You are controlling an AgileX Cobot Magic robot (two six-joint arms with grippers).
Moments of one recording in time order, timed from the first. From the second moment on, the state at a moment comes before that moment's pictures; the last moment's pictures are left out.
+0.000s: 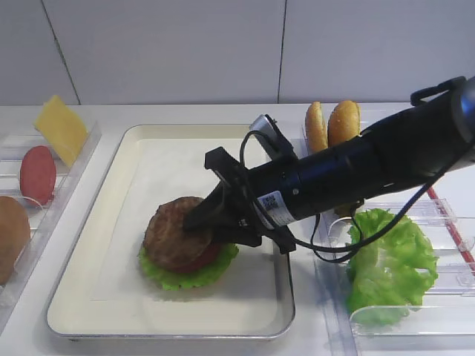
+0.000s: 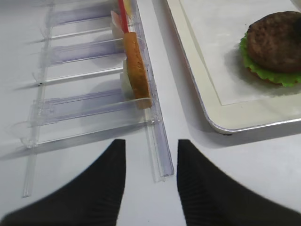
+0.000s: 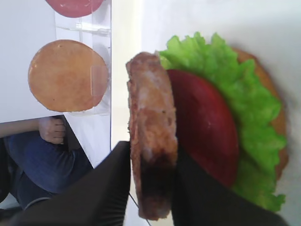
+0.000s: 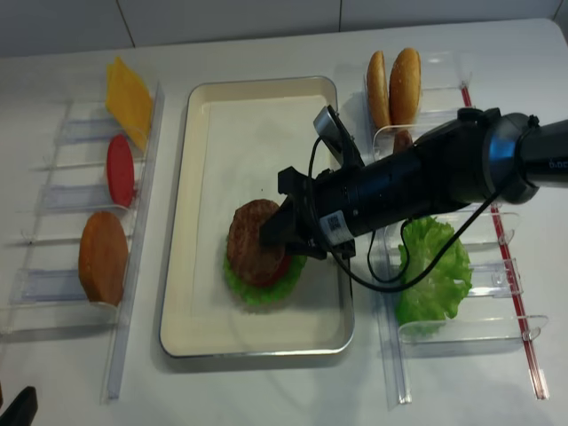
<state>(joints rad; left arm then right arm) -0.05 -0.02 -0.49 -0.03 1.19 0.07 0.46 1.88 -0.89 1.67 0.89 -0.91</state>
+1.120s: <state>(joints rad) -0.05 -0.02 -0.49 -0.03 1.19 0.07 0.46 1.84 -0.91 1.46 0.80 -0.72</state>
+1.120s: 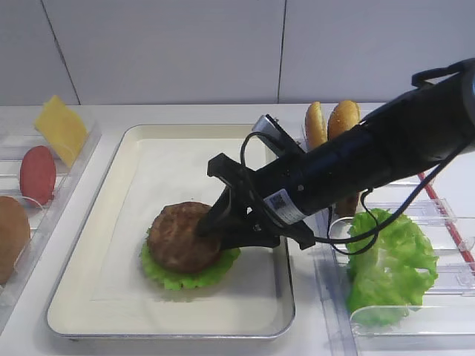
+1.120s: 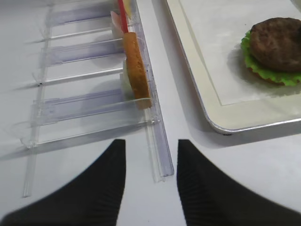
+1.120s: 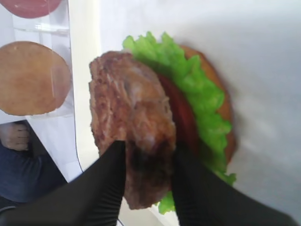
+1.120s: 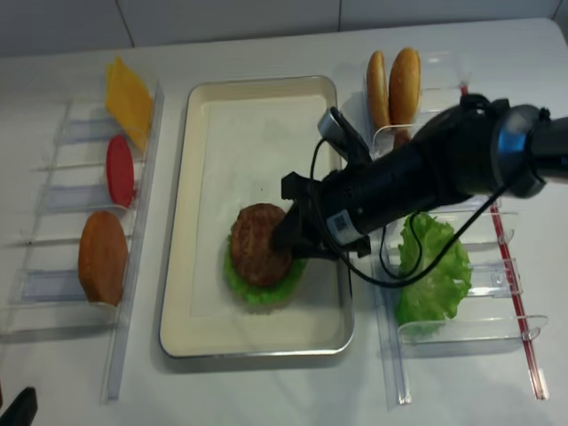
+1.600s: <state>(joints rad) -0.05 -0.02 -0.49 -0.03 1.19 0.07 0.46 1.84 -1.03 1.21 0.81 -0.54</state>
